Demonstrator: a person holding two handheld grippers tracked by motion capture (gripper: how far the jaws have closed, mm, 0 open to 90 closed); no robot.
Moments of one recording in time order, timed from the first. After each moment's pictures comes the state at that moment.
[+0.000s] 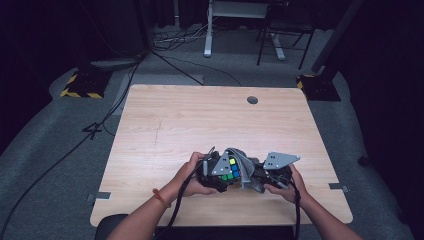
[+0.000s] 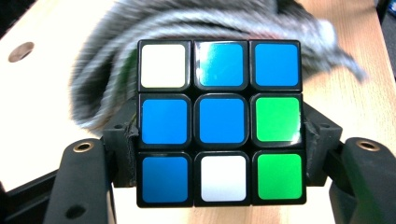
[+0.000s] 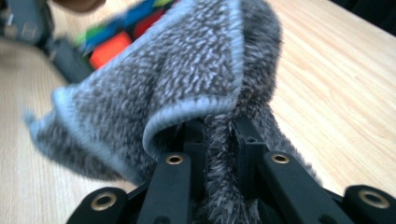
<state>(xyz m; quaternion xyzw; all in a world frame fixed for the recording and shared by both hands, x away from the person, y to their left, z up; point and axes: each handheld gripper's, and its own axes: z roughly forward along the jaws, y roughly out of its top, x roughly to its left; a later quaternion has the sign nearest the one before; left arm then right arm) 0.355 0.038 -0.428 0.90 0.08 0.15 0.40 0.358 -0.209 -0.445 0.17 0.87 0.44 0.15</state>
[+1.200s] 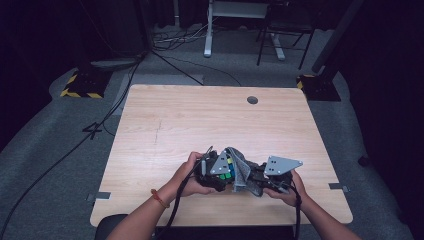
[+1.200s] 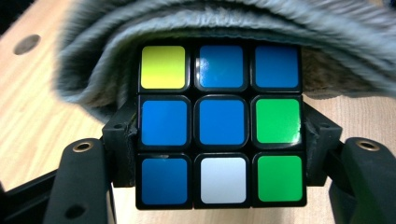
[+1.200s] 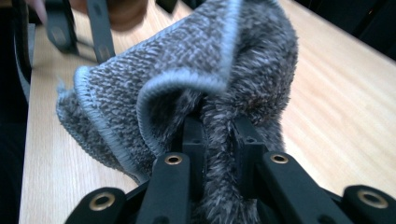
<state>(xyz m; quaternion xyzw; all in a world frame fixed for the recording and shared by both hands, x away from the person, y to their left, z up) 0.354 0.034 -0.434 0.91 0.09 0.15 0.38 0.342 -0.203 -0.430 0.13 0.85 0.48 0.16</state>
